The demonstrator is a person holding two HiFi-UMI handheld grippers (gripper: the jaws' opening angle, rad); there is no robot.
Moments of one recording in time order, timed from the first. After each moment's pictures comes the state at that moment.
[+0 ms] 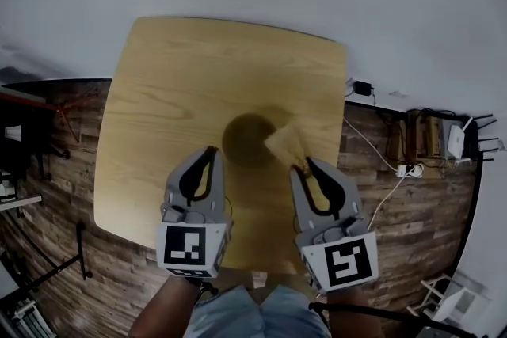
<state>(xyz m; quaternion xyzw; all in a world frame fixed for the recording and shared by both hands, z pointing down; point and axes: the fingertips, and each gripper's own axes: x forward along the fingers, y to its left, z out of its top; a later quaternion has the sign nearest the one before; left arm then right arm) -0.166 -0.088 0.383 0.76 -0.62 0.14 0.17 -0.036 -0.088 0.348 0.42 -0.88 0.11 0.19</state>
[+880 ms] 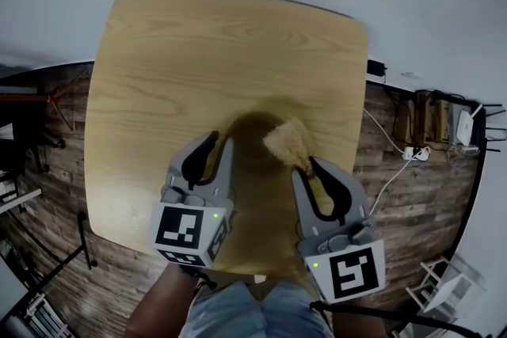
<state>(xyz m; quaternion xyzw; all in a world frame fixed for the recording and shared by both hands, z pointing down) -0.168 -0.121 0.452 0.77 -0.56 0.15 0.26 -0.055 -0.103 0.389 0.41 -0.88 0.14 0.22</state>
